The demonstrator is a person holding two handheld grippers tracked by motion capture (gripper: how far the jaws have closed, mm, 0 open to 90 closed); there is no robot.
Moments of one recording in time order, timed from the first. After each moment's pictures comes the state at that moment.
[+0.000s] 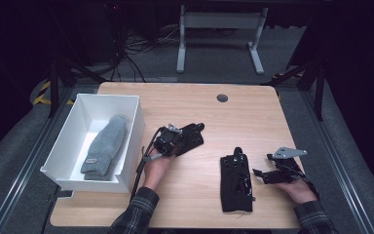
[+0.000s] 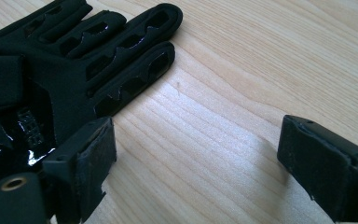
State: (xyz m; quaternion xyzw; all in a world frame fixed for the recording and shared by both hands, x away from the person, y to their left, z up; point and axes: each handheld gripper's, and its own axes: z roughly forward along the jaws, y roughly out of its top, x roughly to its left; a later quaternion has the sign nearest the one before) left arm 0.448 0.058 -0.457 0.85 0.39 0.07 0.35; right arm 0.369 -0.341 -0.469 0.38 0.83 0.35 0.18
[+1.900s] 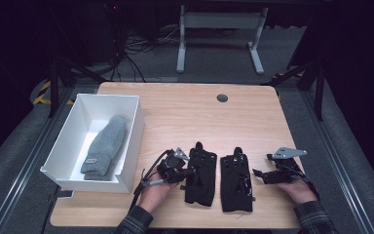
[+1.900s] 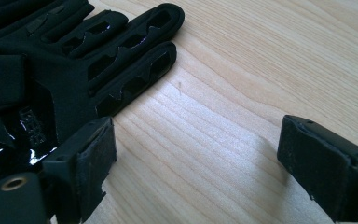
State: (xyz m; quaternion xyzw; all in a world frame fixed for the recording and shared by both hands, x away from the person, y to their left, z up) left arm 0.373 0.052 -0.450 0.89 0.31 0.01 0.35; right arm 0.369 -0.341 -0.469 0.38 0.83 0.35 0.18
